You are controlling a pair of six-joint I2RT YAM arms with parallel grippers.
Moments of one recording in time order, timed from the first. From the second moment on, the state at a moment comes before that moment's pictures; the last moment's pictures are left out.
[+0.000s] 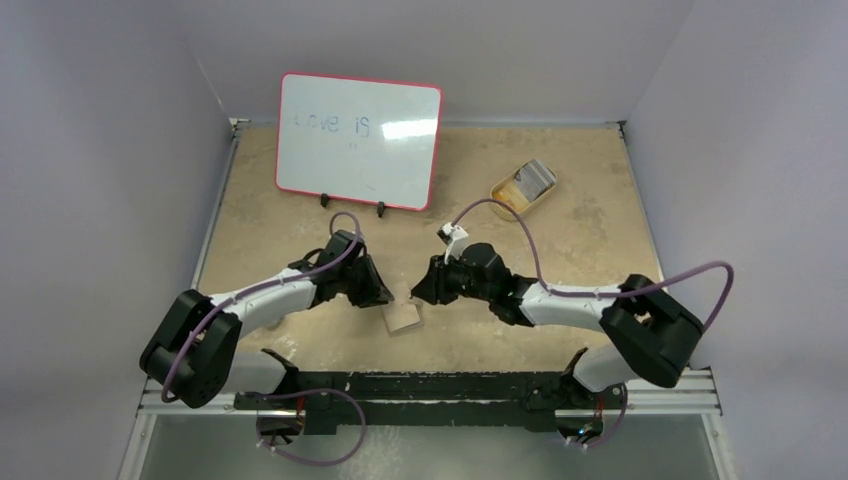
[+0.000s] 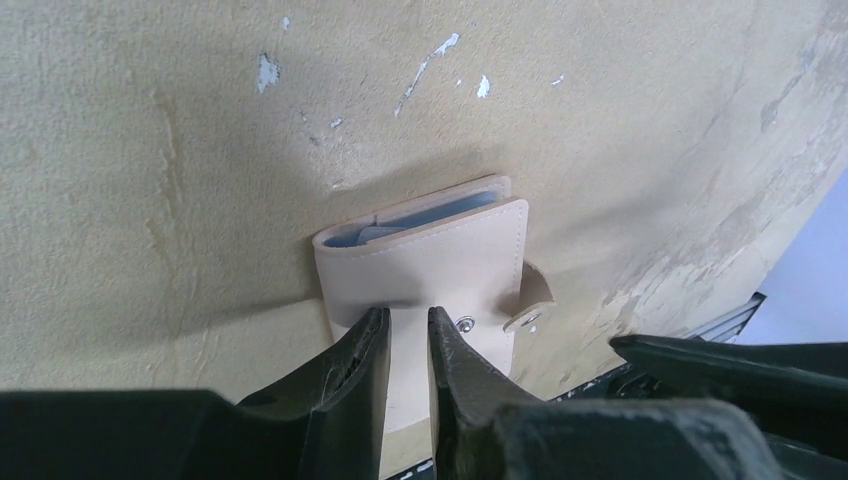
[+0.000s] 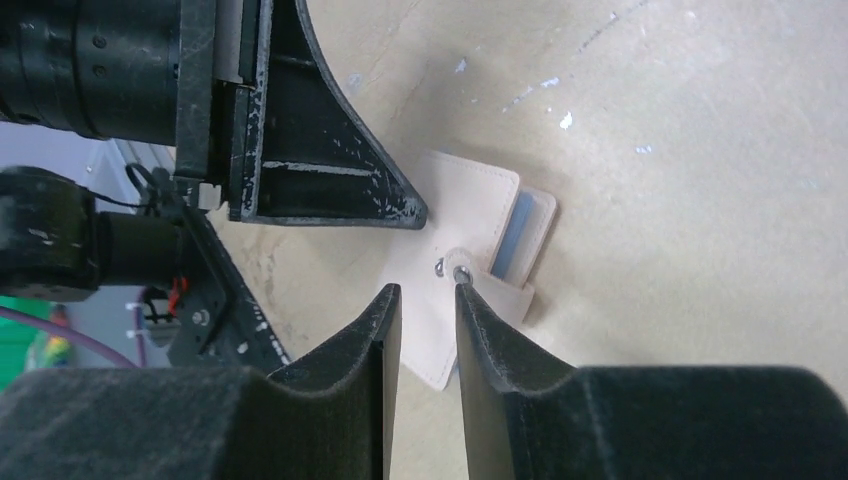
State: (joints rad) left arm -0.54 1.33 0.56 -0.21 0.22 -0.97; right arm 0.86 1.49 0.55 0.49 -0.21 0.58
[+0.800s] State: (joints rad) left arm -0.55 1.32 0.60 -0.23 0.21 -0.94; right arm 0.86 1.55 0.61 0.29 -0.12 0.91
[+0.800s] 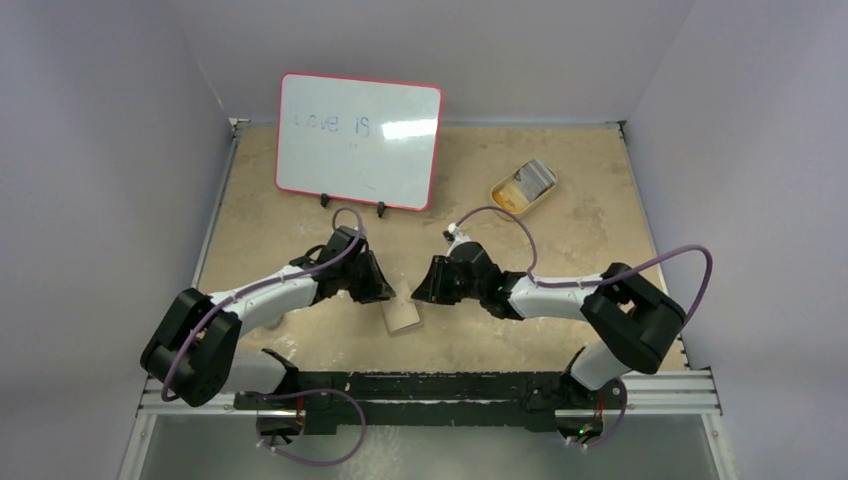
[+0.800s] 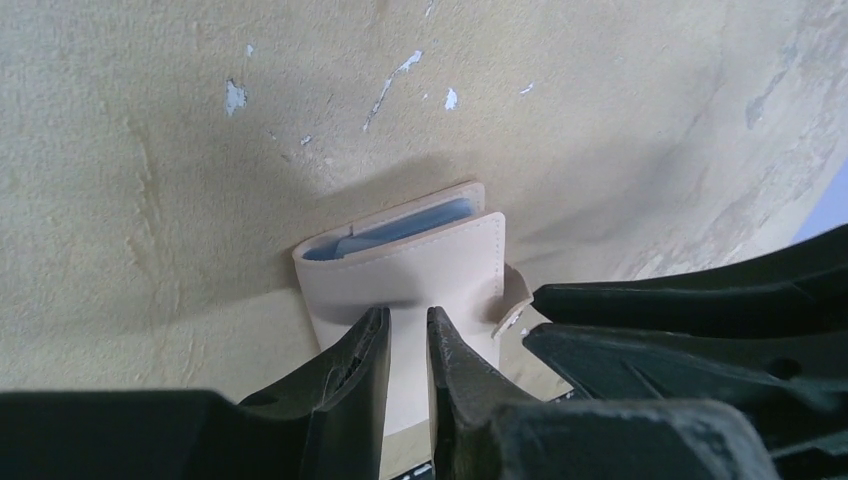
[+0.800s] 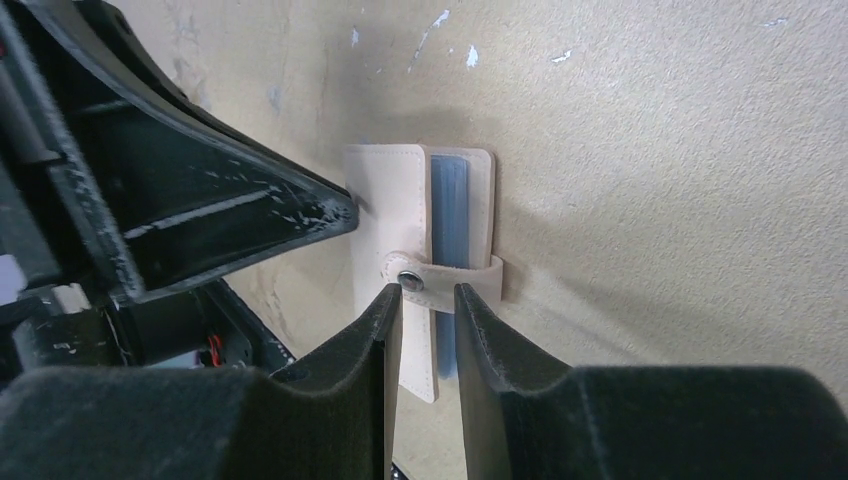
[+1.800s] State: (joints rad) left arm -0.60 1.37 0.60 -0.20 0.14 -0.97; right arm 0.88 1.66 0.75 0.18 -0.15 0.79
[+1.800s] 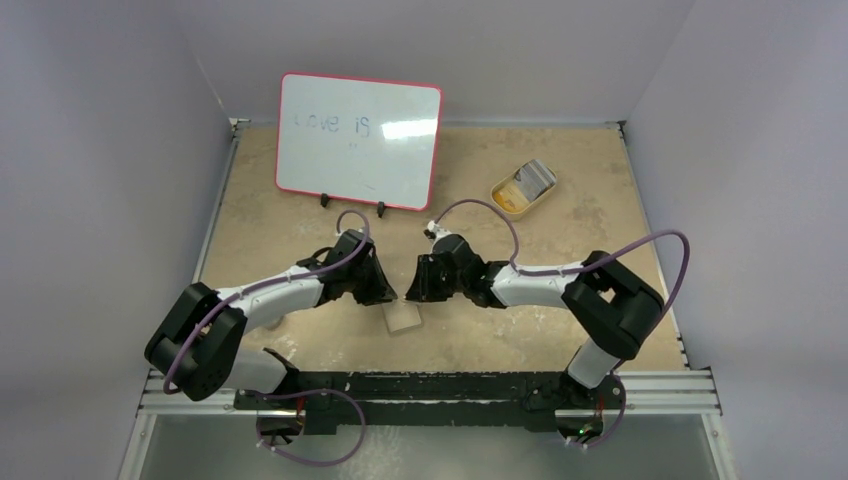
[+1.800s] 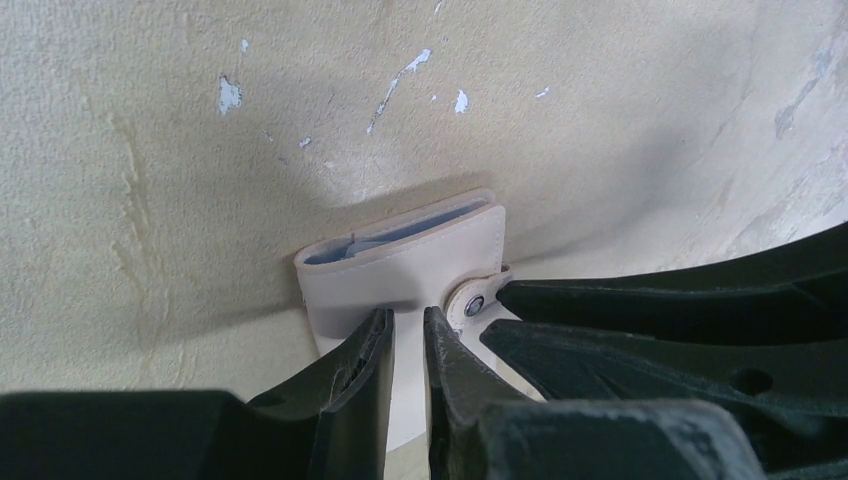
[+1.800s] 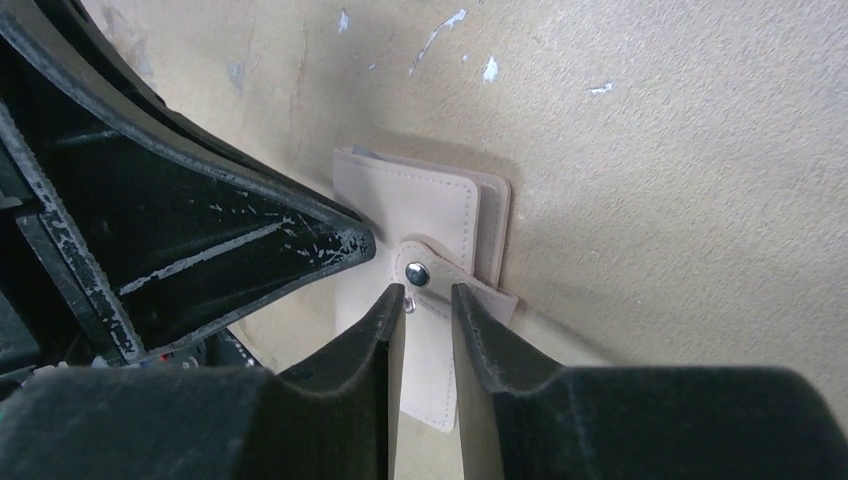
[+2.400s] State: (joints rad) left arm -0.61 1.36 0.58 -0.17 0.14 -1.01; right arm 0.95 1.70 0.95 -0.10 0.02 0.75
